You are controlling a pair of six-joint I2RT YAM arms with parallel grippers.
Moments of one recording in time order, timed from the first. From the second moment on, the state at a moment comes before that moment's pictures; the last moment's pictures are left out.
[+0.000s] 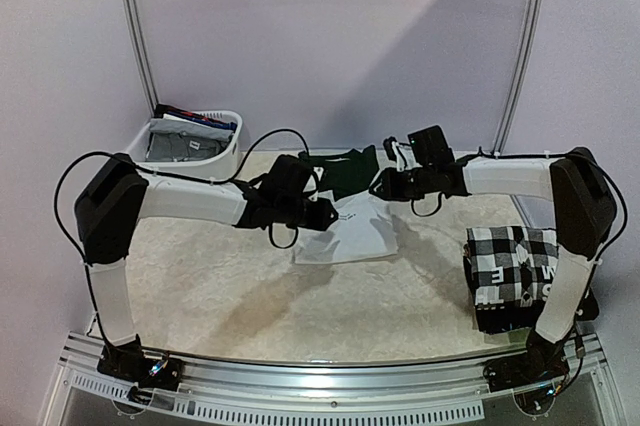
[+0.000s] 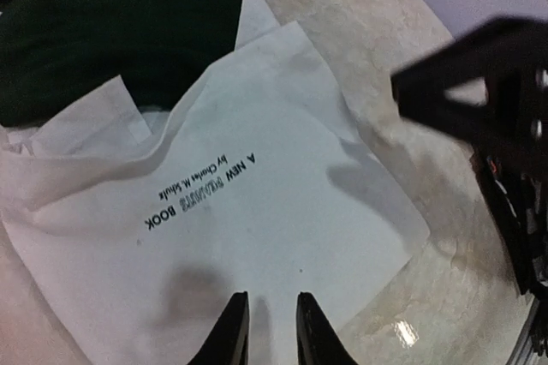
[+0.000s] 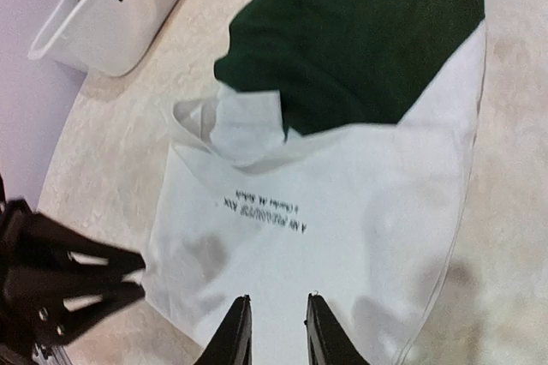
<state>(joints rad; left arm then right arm) -0.82 1.95 1.26 0.02 0.01 -0.44 0.54 1.87 1.30 -0.10 -0.27 0.42</state>
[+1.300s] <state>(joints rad) -0.60 2.31 1.66 -0.25 0.15 -0.28 0.58 1.84 0.91 0.08 -0.37 0.52</state>
